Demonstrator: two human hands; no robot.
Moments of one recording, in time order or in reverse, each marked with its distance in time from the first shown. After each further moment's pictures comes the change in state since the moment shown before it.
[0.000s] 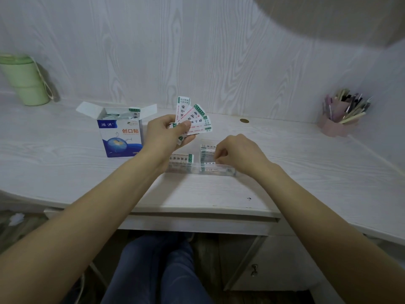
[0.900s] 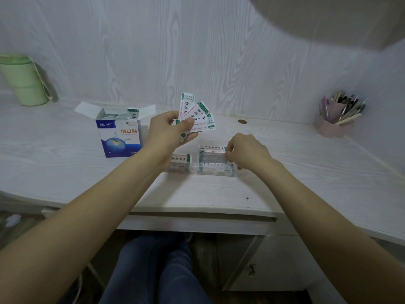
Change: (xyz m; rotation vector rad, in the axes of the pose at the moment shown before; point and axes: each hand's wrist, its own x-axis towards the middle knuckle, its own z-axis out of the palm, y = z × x) left_hand -0.004 0.008 0.008 -0.007 -0.037 0.017; right_hand 0.001 0.004 -0.007 0.006 -0.031 0.293
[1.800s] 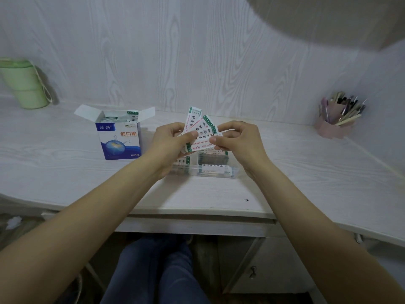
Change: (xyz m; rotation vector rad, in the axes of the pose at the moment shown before) left_hand -0.001 -0.012 -0.003 0.116 -0.111 -0.062; right_hand -0.020 -0.014 -0.008 1.144 0.135 -0.127
